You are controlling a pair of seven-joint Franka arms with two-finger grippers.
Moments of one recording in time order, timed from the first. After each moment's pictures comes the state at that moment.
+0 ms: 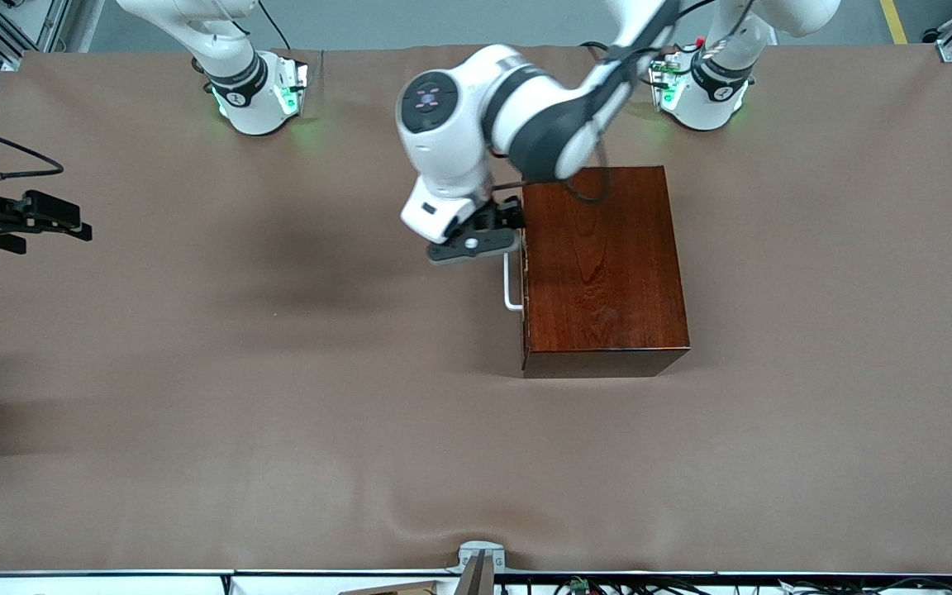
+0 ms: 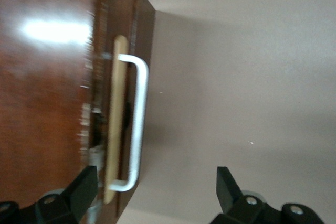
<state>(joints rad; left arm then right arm) -0.97 0.67 0.08 -1.18 0.06 1.74 -1.01 -0.03 0.11 -0.05 -1.49 0.08 1.47 -0.24</state>
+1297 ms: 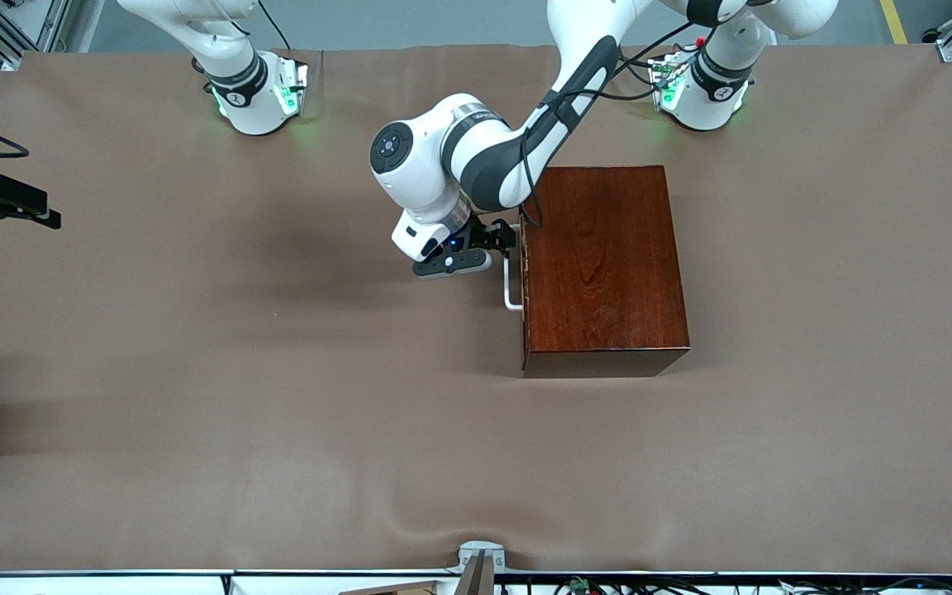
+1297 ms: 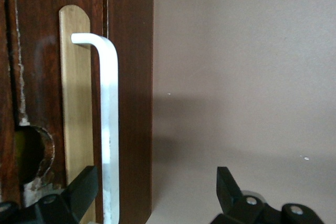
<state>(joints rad) -1.01 0.79 0.10 -1.17 0.14 1.71 -0.98 -0.05 0.11 -0.06 -1.43 0.06 1.40 -0.24</state>
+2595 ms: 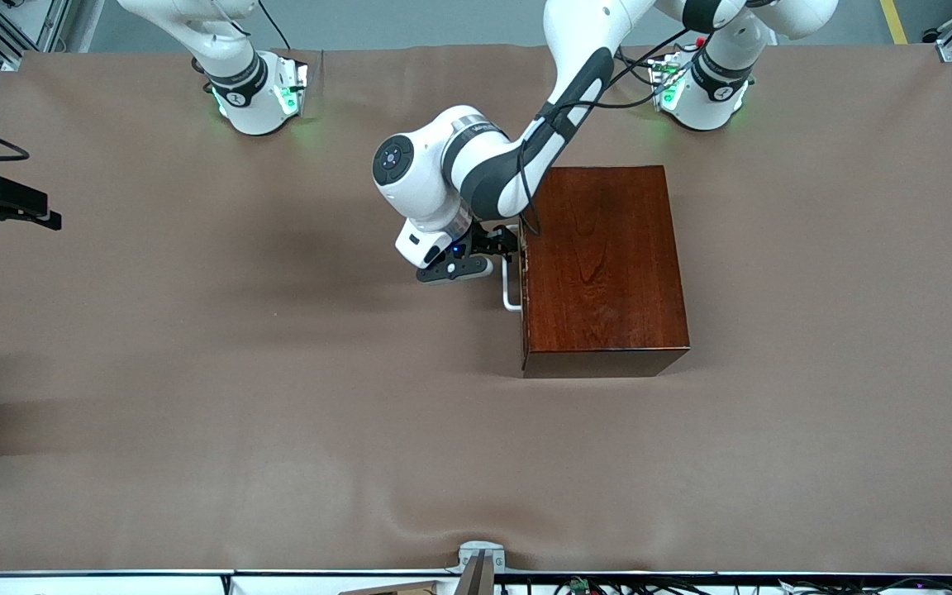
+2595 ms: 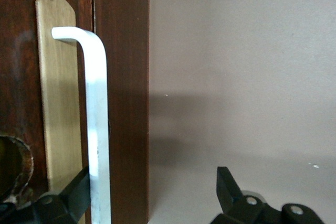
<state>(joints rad) -1.01 0.82 0.10 -1.18 0.14 1.75 -0.99 -0.07 0.11 -0.05 -1.43 0.06 1.40 -0.24</state>
